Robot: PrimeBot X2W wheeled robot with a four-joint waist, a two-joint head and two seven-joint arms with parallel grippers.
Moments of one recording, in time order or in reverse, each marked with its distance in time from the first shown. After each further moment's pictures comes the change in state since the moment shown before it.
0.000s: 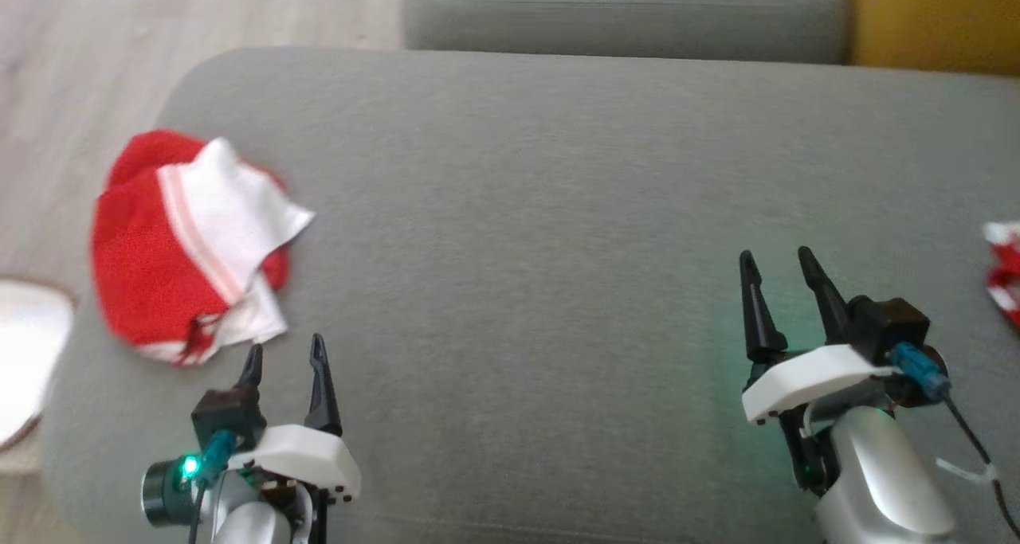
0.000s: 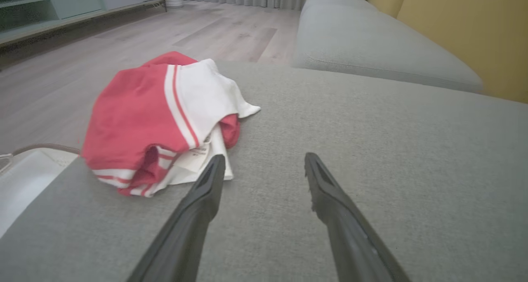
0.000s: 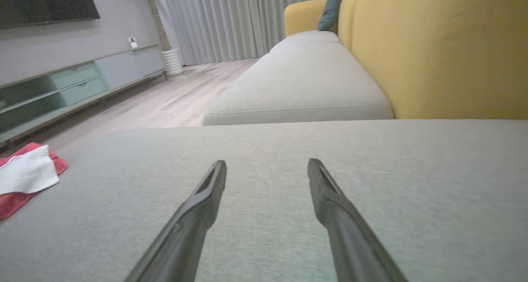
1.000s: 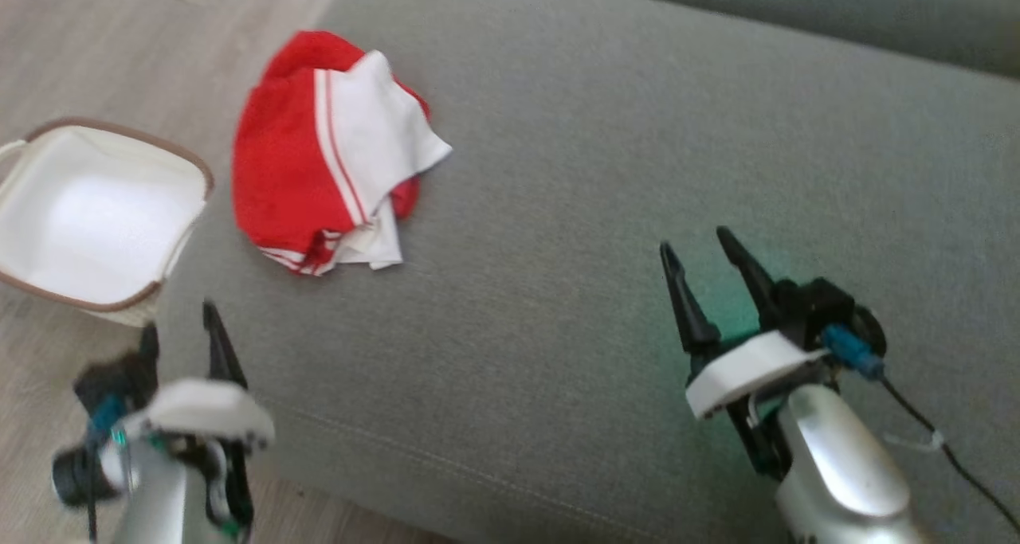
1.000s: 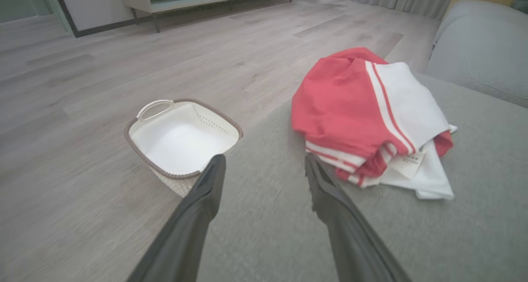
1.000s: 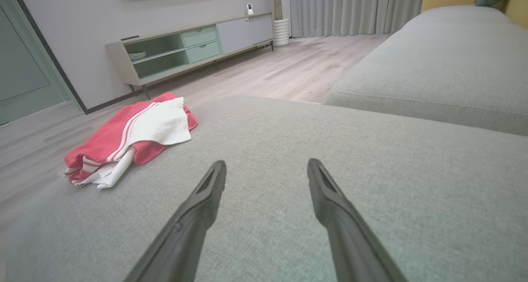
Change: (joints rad) left arm -0.093 0.000 0.258 0.100 0.000 -0.064 0.000; right arm -0.037 0.000 0.189 -0.028 -0.006 0.000 0.000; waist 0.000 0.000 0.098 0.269
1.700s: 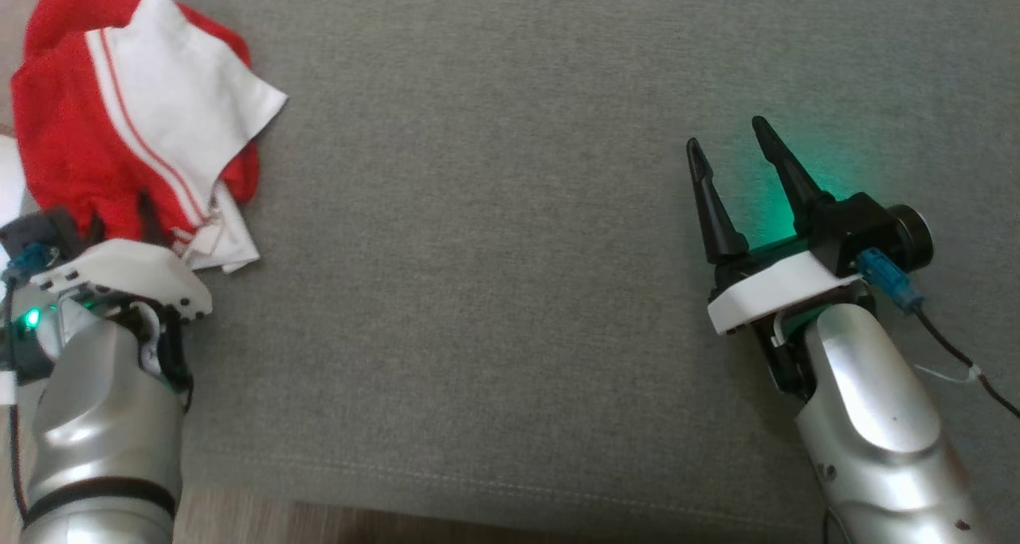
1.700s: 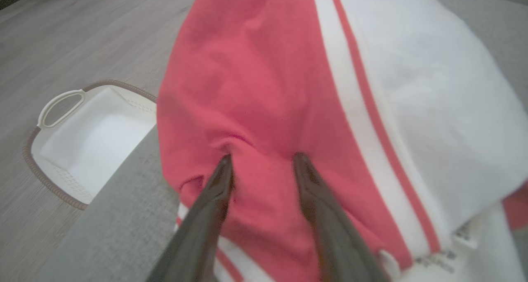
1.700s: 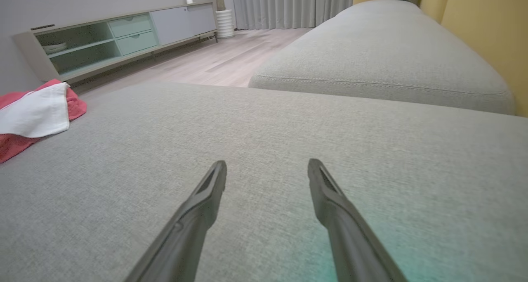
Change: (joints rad) left arm -0.508 0.110 0.065 0.564 0.028 -0.096 -0.009; right arm -0.134 -0.024 -0.052 -0.087 -0.100 0.000 0.000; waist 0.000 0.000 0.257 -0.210
